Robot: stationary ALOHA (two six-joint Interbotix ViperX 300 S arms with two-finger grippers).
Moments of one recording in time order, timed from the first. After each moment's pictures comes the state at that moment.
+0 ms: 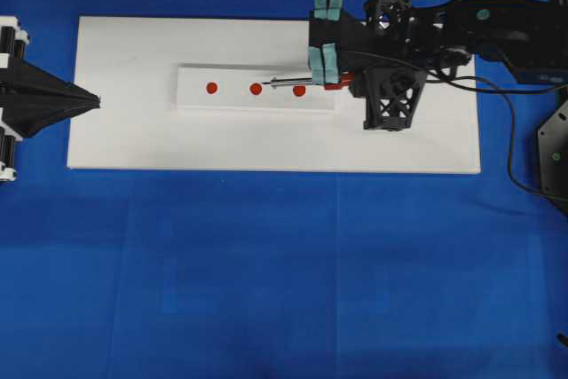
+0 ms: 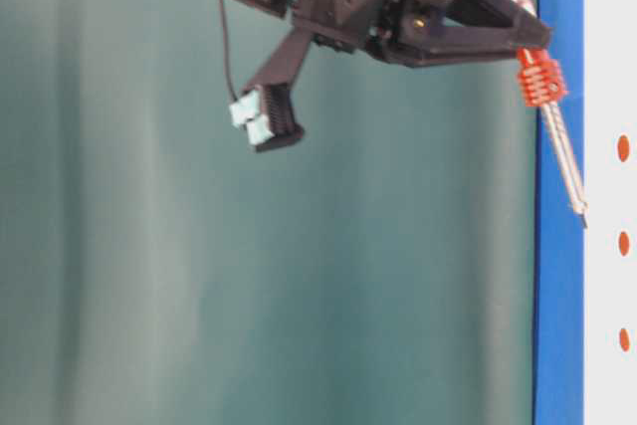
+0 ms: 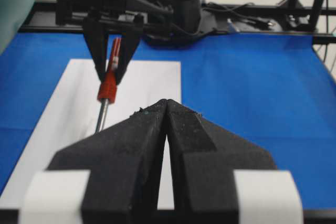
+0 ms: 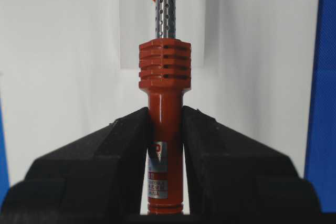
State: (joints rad) left arm 0.00 -0.97 1.26 0.00 -0.35 0.00; right arm -0.22 -0.05 0.53 -0.02 0.64 -0.05
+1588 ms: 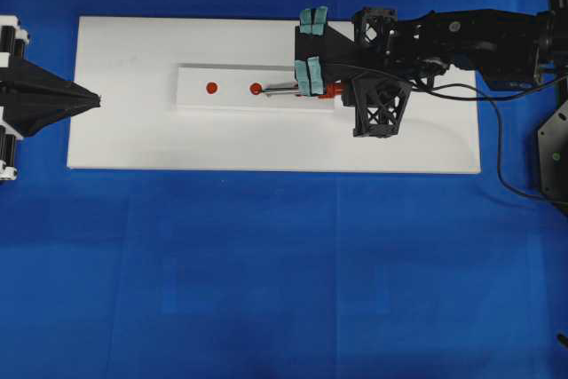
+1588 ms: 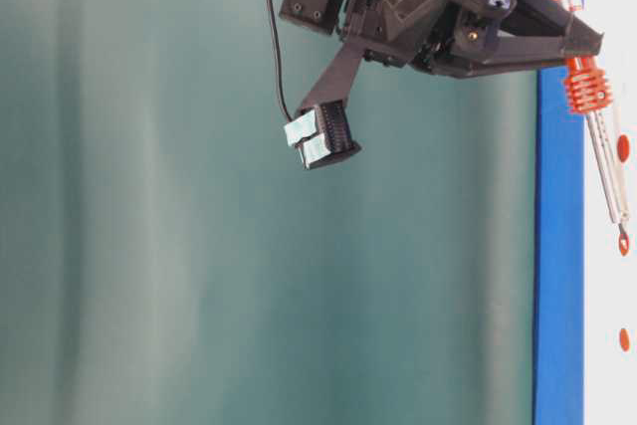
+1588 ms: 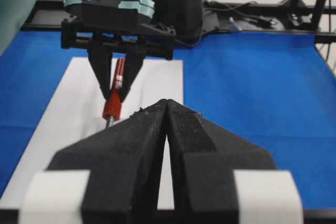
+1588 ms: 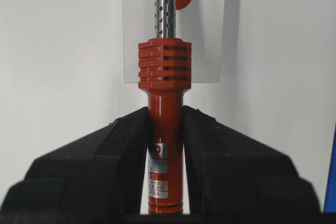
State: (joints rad) left arm 0.01 -0.97 1.26 0.00 -0.35 0.00; right arm -0.22 0.02 0.53 -0.02 0.61 -0.05
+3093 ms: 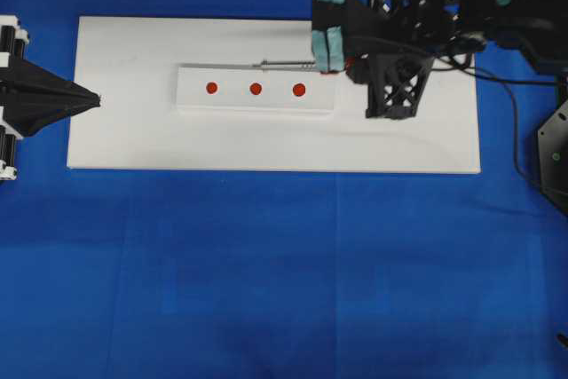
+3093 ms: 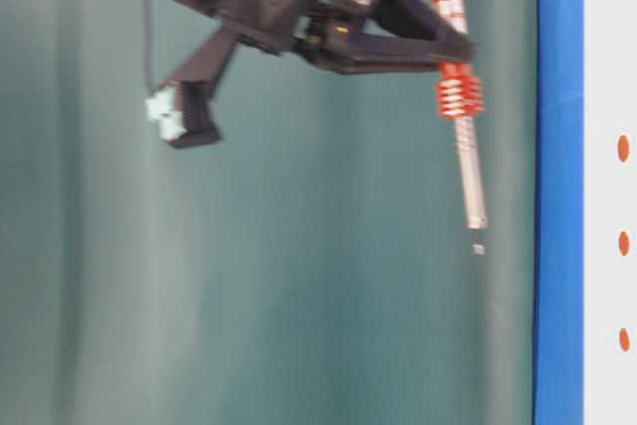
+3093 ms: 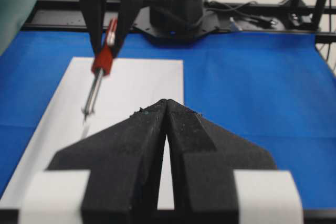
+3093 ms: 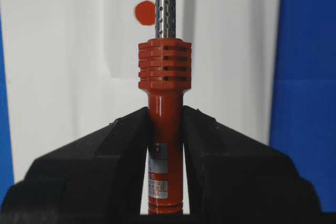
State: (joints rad) left arm 0.01 -0.97 1.26 0.00 -0.35 0.00; right arm -0.22 -0.15 0.45 -0.06 0.76 -0.05
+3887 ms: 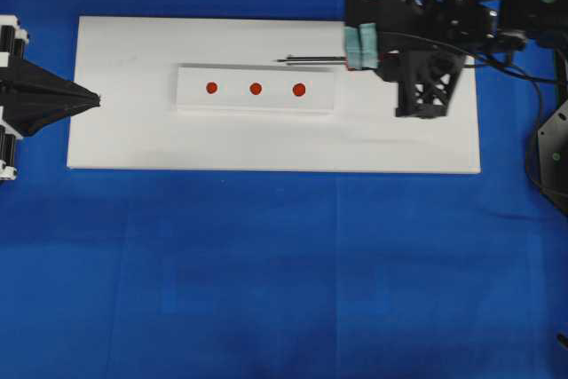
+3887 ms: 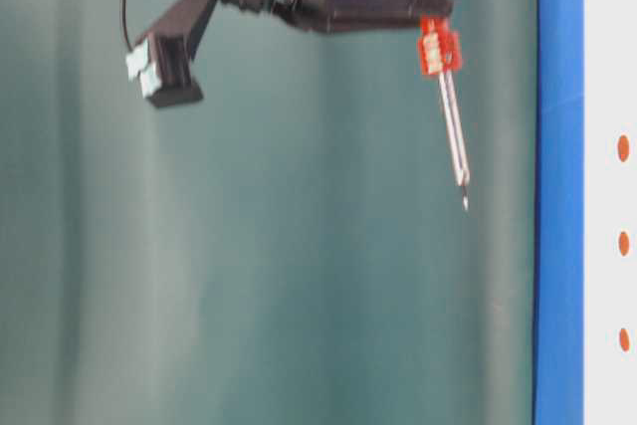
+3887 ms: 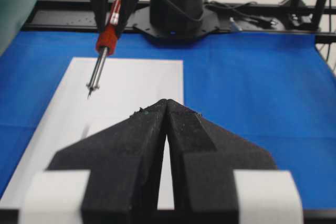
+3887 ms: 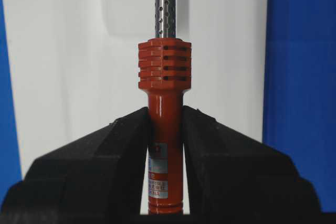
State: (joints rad) left arm 0.01 -0.97 1.26 0.00 -0.35 -0.01; right arm -0.22 -0.26 0.54 -0.07 0.80 -0.02
